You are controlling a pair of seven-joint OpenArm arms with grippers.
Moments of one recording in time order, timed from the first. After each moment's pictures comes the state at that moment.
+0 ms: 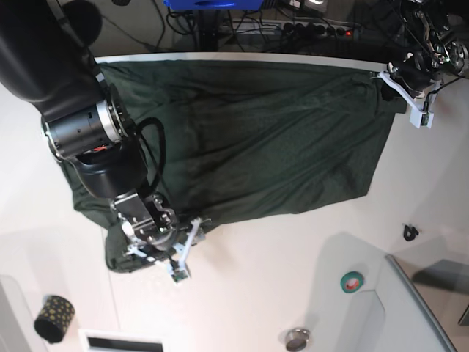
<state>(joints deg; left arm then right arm) 16.8 -10.6 -41.3 82.2 -12.8 -41.5 48.3 40.2 -5.1 -16.7 12.3 -5.6 2.9 -8.6</state>
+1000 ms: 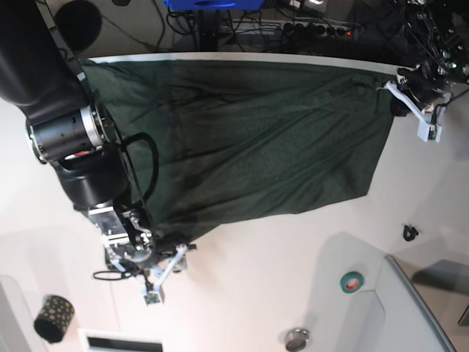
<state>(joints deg) 16.4 -10.5 -41.3 90.2 -12.9 -41.5 49.7 40.9 -0.9 -16.7 18.0 7.7 2.4 -8.2</state>
